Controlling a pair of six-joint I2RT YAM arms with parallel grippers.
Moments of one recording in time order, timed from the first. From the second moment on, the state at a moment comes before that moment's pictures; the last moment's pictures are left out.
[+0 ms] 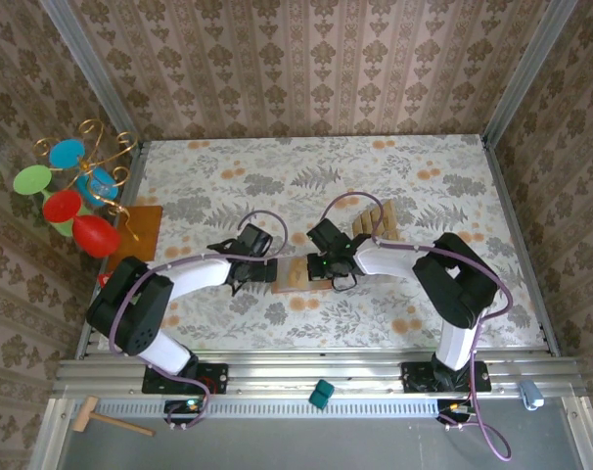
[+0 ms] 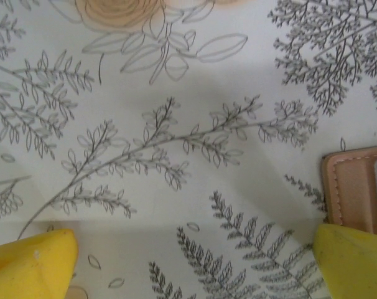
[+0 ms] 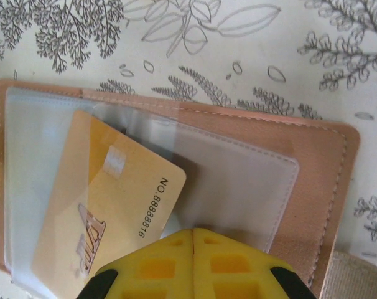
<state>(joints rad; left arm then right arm) -0.64 1.55 0.74 -0.34 -0.21 -0.45 0.74 1.80 1.00 -0.29 -0.07 0.64</state>
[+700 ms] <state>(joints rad) -0.62 1.57 0.75 -0.31 -0.21 -0.41 0.71 1.74 1.03 -0.40 -0.07 0.62</state>
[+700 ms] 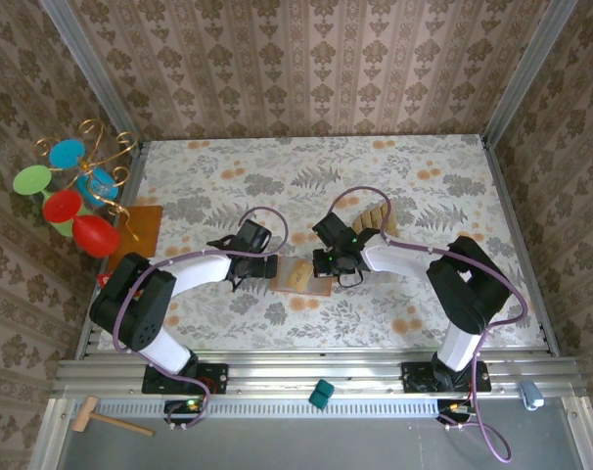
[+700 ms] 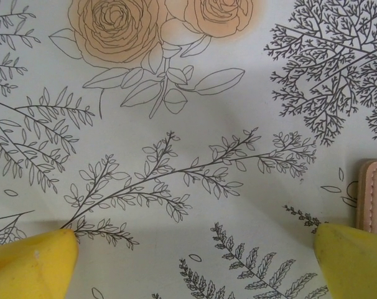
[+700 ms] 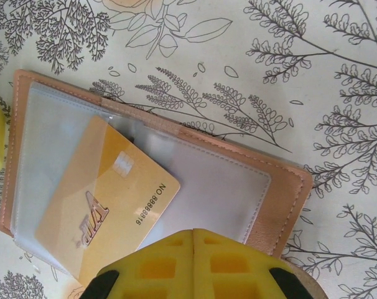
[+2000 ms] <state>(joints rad) -0.62 1.57 0.74 -0.29 -0.20 -0.41 0.71 1.86 1.13 -0.37 -0.12 0.62</state>
